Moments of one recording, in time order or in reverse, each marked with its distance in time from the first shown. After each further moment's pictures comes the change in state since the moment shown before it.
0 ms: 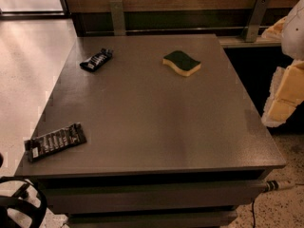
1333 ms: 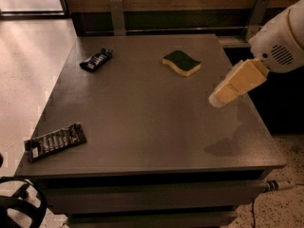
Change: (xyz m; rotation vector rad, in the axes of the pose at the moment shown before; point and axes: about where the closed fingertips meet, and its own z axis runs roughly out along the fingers) arm -0.046 -0.029 0.045 0.052 -0.284 0.372
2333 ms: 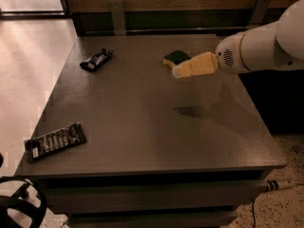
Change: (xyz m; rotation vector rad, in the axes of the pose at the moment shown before) arm -0.046 -0.056 0.093 0.081 -0.318 0.392
